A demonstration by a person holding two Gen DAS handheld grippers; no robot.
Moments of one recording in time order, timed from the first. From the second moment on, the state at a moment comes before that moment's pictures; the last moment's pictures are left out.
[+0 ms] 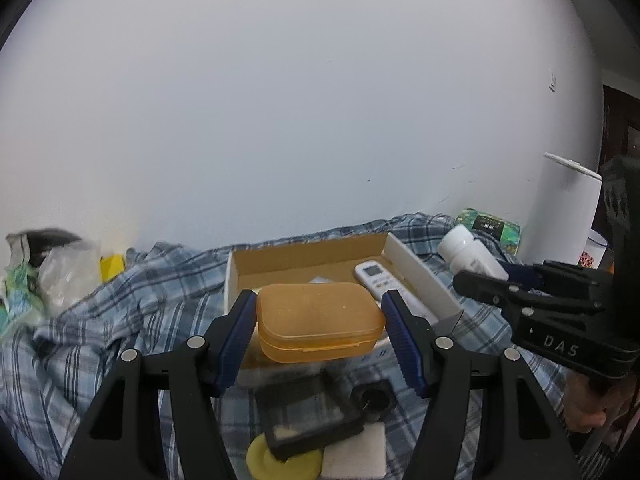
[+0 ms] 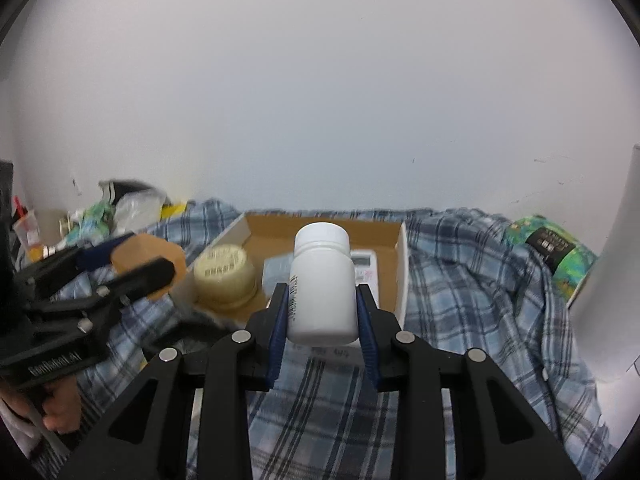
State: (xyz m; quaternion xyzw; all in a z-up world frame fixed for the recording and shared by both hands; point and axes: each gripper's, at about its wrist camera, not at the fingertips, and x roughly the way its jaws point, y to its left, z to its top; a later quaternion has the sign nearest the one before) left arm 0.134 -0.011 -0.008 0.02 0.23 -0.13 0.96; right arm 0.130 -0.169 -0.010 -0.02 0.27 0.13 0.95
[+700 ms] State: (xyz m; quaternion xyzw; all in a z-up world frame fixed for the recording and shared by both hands) left arm 0.210 -0.050 -0.056 0.02 0.32 -0.15 0.94; right arm 0.194 -0.191 -0.038 -0.02 0.33 0.10 0.94
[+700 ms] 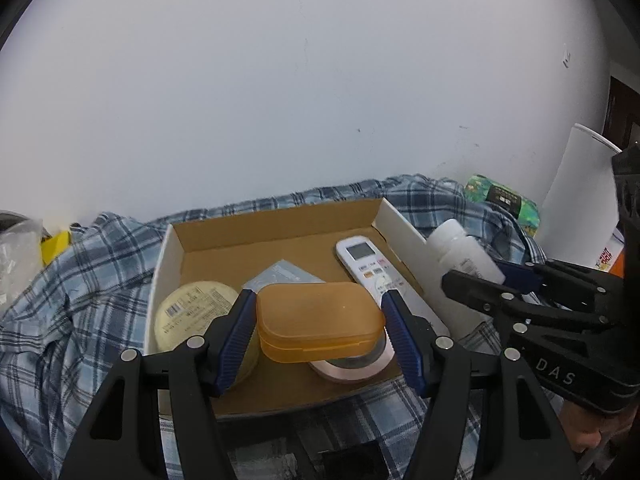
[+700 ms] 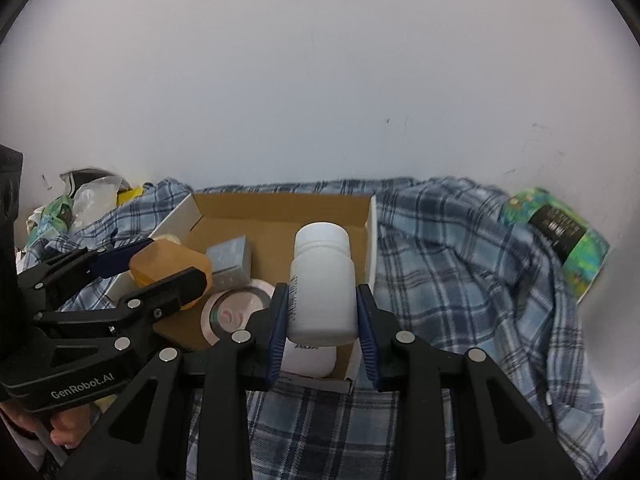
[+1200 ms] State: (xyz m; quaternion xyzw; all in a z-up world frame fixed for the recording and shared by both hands) left arm 0.218 -0.052 -0.075 0.01 0.35 -0.16 0.92; right arm 0.201 -0.181 -0.060 -0.03 0.37 0.12 0.92
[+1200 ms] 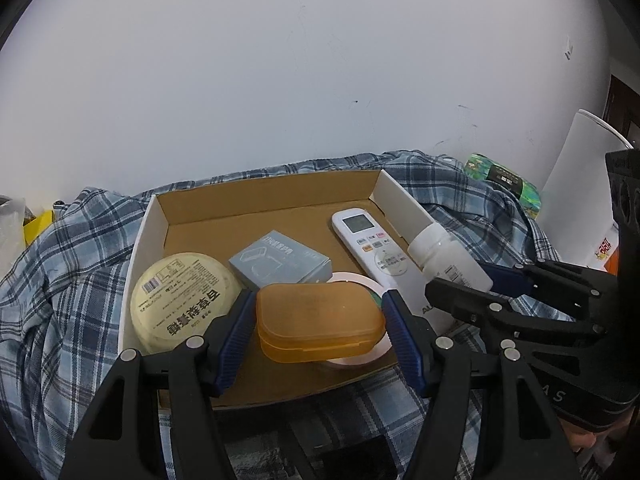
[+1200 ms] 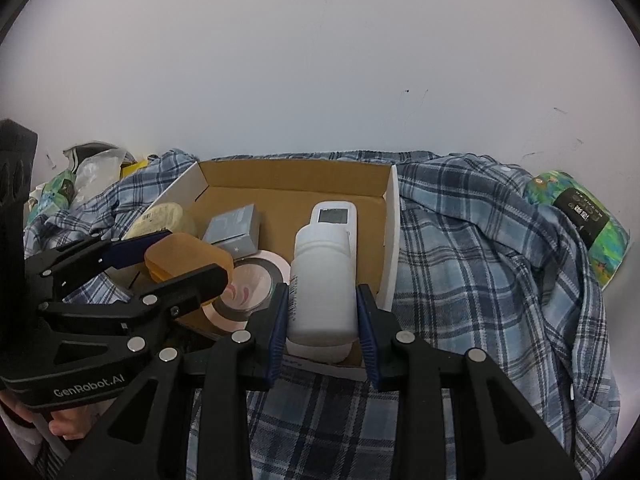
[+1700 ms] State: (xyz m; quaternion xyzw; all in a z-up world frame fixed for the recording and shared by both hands) left arm 0.193 -0.020 -0.027 -0.03 0.28 -0.14 0.95; right arm 0.184 -0.197 -0.032 -0.01 0.32 0.11 0.94
